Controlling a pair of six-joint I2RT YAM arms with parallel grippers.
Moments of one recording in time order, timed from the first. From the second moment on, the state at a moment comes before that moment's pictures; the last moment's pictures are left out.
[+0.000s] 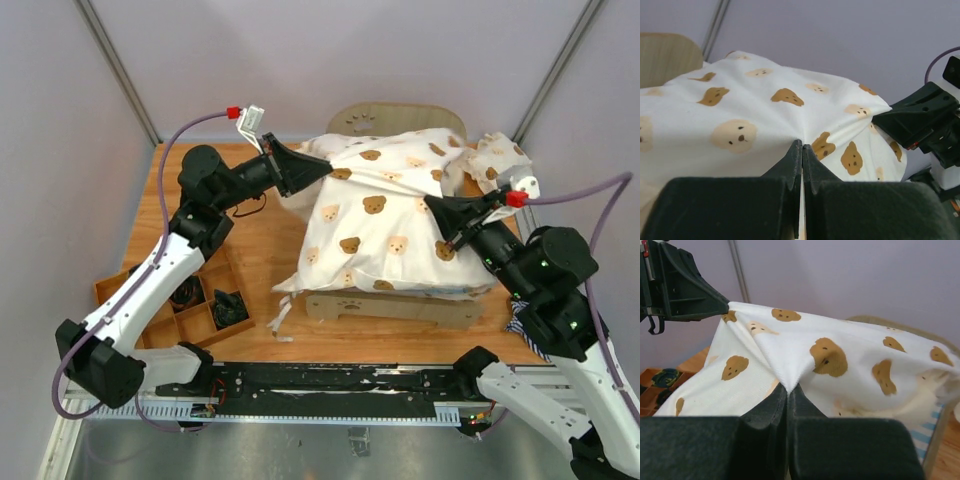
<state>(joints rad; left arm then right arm) -0.47 1.21 1.19 0.25 0.59 -0.71 0.59 0.71 1.14 -0.32 -0.02 0.09</state>
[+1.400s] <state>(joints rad) -0.52 1.71 1.17 0.71 0.51 -0.60 0.42 0.80 0.77 -0.13 0.32 0.09</state>
